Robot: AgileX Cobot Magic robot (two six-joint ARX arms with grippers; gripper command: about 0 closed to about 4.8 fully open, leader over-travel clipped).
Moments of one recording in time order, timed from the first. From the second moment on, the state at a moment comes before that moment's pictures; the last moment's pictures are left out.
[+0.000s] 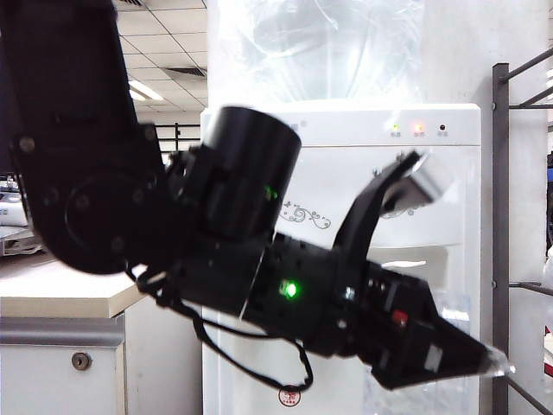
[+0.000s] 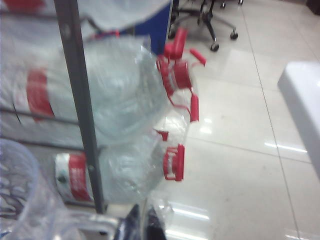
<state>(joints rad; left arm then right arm) -0.93 2.11 0.77 0.97 0.56 0.18 0.50 0.41 0.70 -0.33 -0.02 0.05</state>
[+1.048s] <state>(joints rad) -0.87 2.23 0.88 1.06 0.59 0.00 0.50 0.41 0.70 -0.33 -0.02 0.05</state>
